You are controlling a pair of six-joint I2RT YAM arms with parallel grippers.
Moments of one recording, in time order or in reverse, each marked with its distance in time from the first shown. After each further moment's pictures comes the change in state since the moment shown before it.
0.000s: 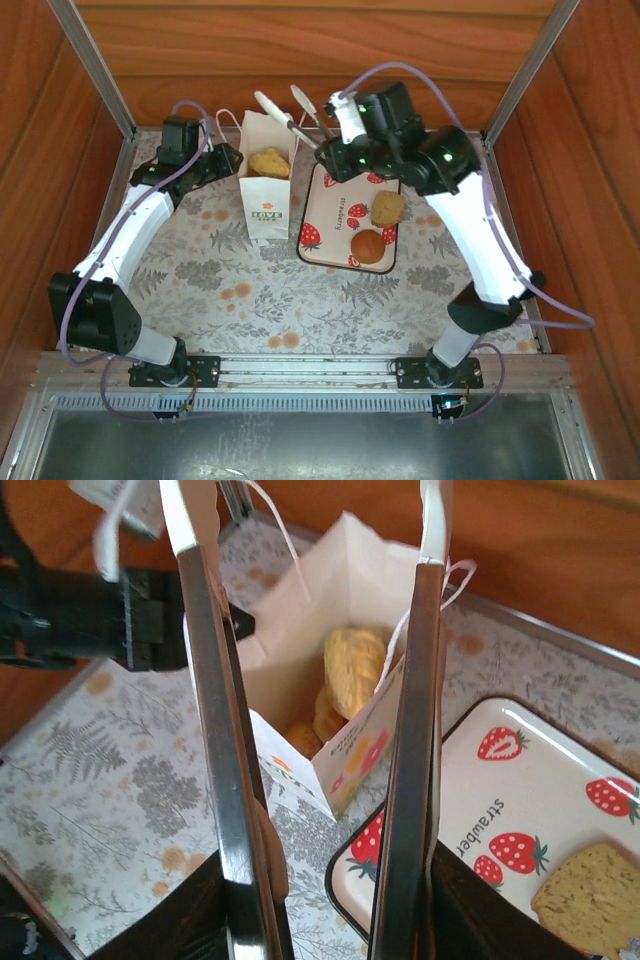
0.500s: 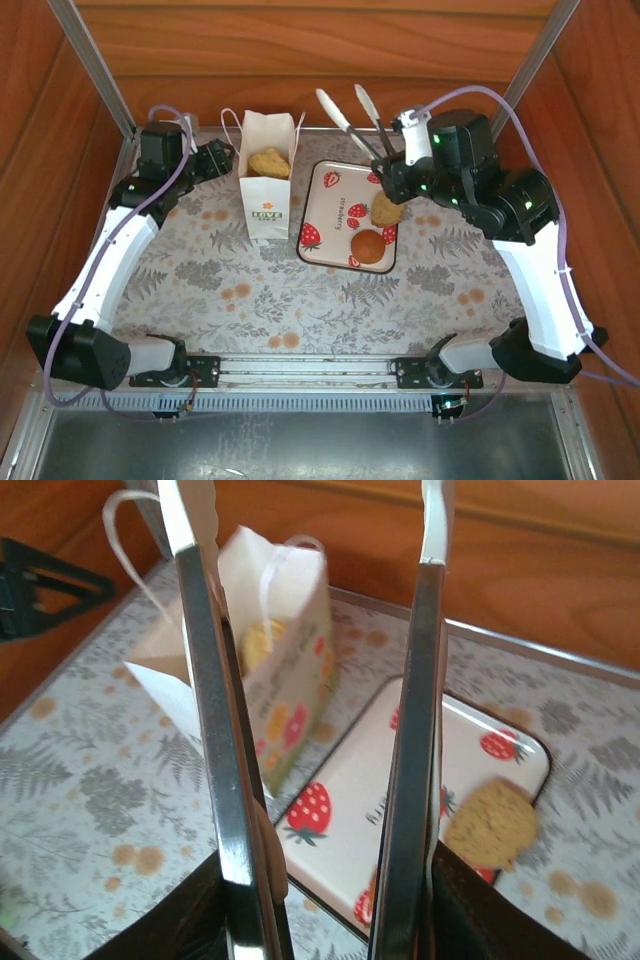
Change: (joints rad) left arm 0.000 -0.190 -0.061 -0.004 -0.101 -0.007; right arm -0.105 -0.327 -0.299 -0.002 0.092 0.026
